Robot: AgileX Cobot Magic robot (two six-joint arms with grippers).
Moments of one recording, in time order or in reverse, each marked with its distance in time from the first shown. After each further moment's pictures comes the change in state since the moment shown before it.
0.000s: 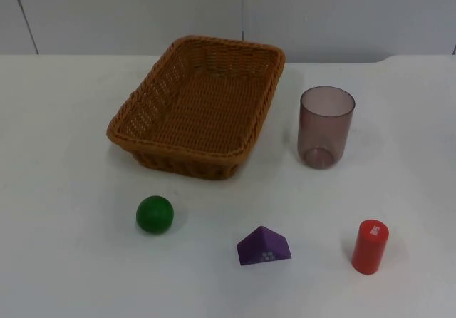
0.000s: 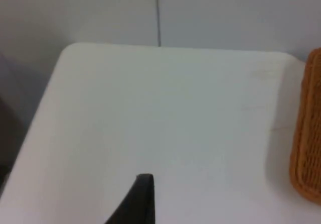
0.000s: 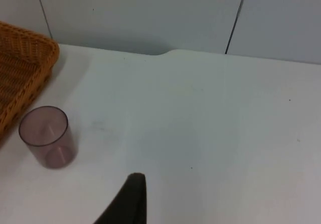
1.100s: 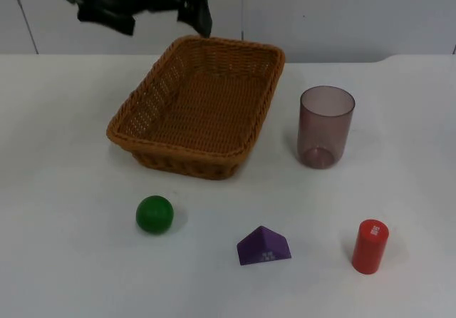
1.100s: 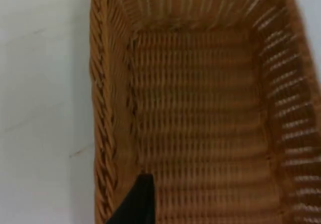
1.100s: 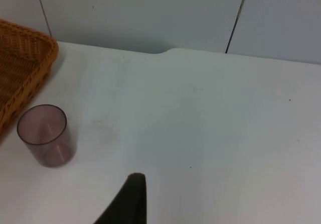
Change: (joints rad) right arm 0.000 0.007 0.000 0.000 0.001 0.000; left arm -0.313 0.958 -0.479 -0.347 -0.156 0.284
